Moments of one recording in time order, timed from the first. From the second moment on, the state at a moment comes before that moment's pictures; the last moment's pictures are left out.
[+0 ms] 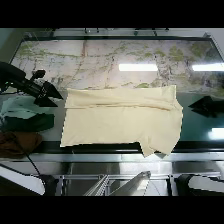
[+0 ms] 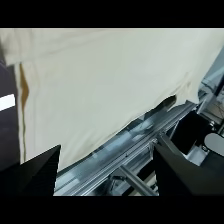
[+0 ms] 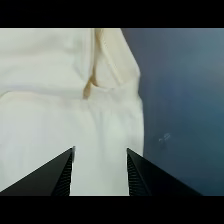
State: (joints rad) left arm 0.31 -1.78 1.52 -2.25 1.78 1.80; right arm -0.68 -1.42 0.98 -0.82 1.29 0.99
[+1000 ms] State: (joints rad) left arm 0.41 -1.52 0.65 -2.27 1.38 2.10; right arm -0.73 -0.91 0.51 -0.74 1.12 1.02
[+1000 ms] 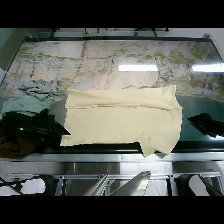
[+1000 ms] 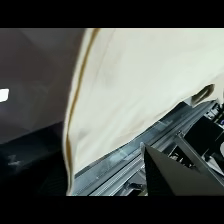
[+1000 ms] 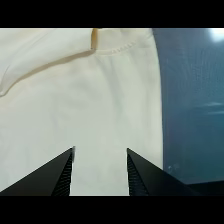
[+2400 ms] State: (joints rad) left arm 0.37 -1.58 0.65 -2.31 1.40 2.19; right arm -0.68 -1.26 0.32 -0.75 1.24 1.15
